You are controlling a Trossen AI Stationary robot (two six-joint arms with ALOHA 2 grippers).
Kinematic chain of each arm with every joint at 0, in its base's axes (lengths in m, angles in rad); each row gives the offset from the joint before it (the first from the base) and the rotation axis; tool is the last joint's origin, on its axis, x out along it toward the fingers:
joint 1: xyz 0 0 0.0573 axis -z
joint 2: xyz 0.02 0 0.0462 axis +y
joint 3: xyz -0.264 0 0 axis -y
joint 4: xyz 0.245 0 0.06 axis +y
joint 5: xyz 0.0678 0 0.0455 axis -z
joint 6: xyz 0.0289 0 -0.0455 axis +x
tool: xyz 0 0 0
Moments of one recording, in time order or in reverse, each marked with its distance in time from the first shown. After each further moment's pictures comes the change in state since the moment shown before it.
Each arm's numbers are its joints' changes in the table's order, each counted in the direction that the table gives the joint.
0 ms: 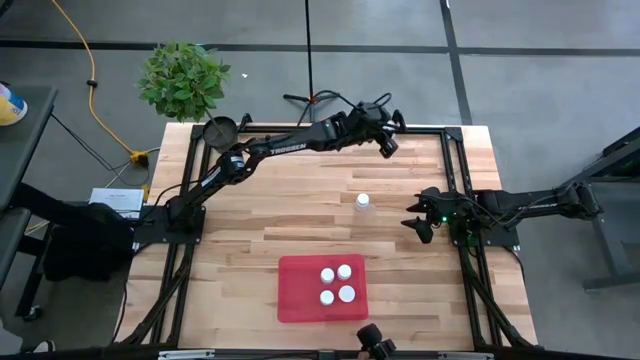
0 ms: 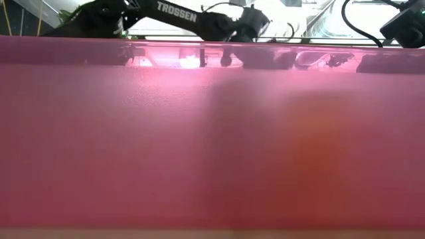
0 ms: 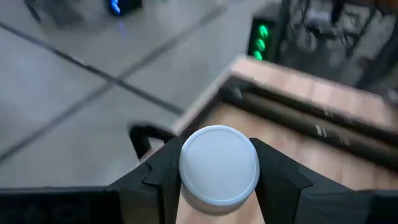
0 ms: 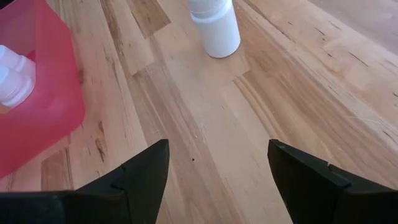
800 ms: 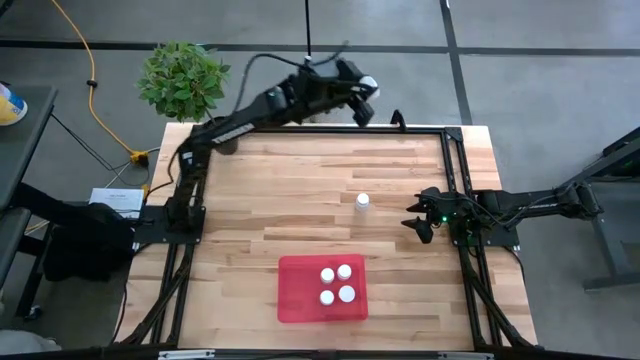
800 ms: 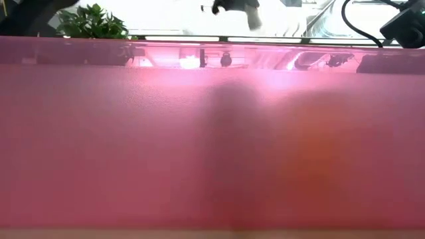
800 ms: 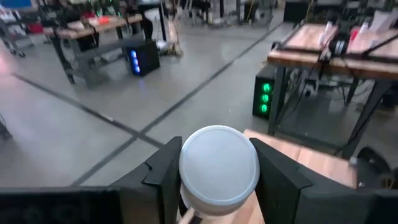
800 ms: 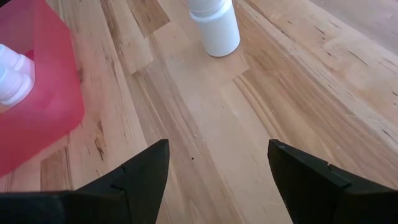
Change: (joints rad) left arm 0.002 -0.407 0.000 0.201 -0.053 0.100; right arm 0.000 0.000 0.001 0.006 0.001 0.000
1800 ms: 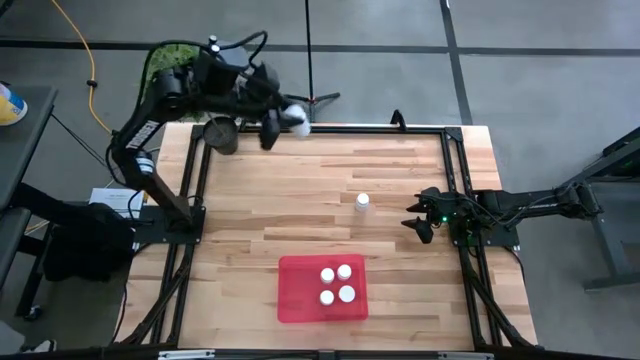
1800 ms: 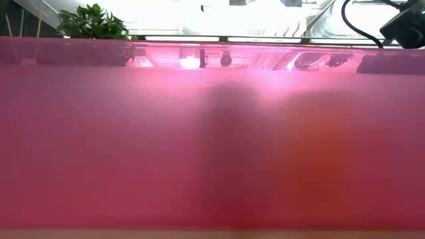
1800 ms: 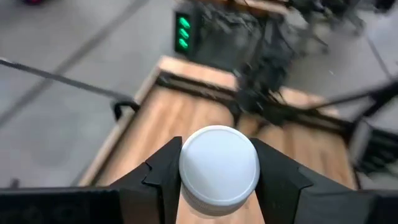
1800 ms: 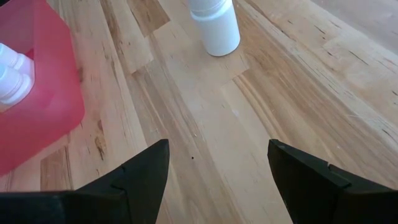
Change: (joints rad) left arm 0.001 -0.418 -0.001 0.700 0.378 -0.083; right arm 0.000 0.000 0.000 0.004 0.000 -0.001
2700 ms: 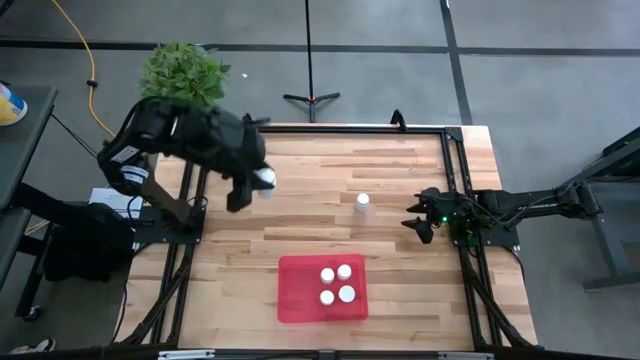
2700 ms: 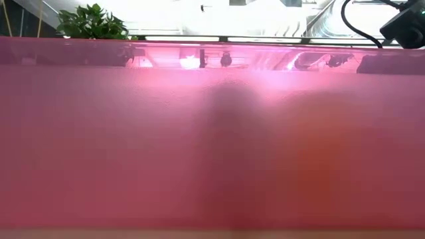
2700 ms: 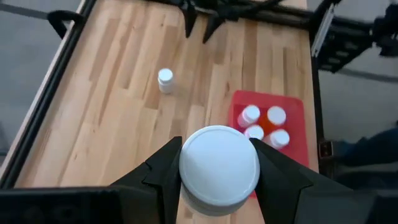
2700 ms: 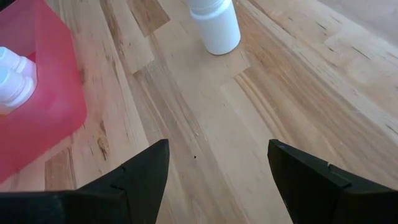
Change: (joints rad) left arm 0.390 -0.046 0.000 0.378 -0.170 -0.158; right arm 0.000 0.000 0.000 0.003 -0.006 0.021
